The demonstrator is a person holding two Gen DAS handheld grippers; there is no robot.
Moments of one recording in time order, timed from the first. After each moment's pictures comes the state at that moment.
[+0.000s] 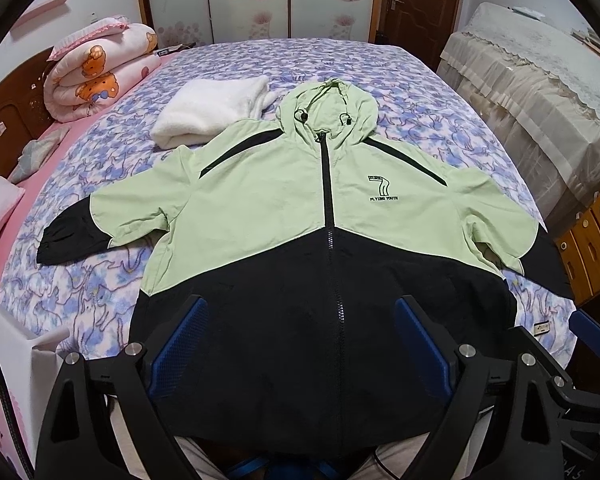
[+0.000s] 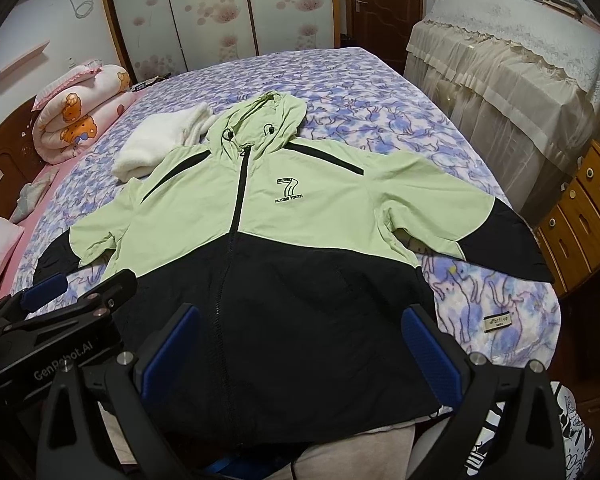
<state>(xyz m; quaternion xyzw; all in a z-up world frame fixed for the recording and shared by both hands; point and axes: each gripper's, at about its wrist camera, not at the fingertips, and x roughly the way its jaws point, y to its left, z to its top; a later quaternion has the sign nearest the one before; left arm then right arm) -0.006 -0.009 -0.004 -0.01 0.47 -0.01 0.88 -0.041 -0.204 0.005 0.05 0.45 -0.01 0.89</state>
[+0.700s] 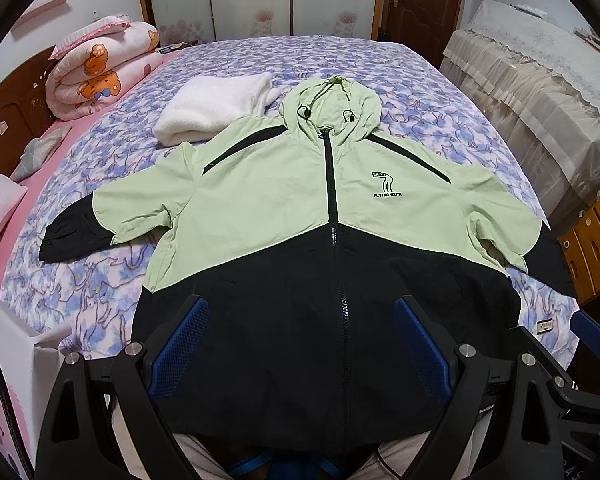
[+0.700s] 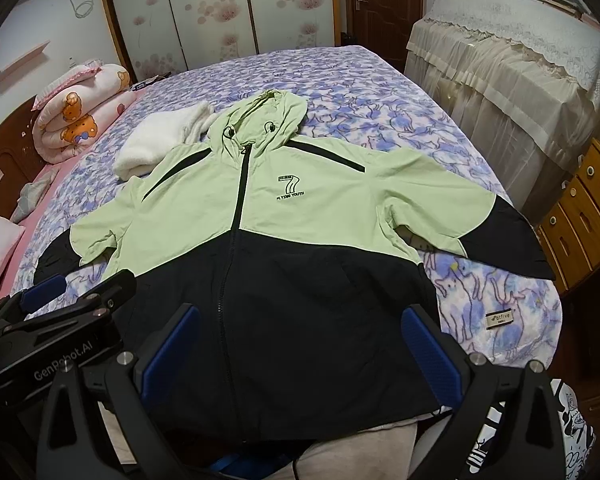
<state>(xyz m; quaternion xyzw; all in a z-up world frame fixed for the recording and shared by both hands) -0.007 -0.007 -0.005 -0.01 0.47 0.00 0.88 -0.043 -0.193 0.006 0.04 0.46 -0.02 0.89</state>
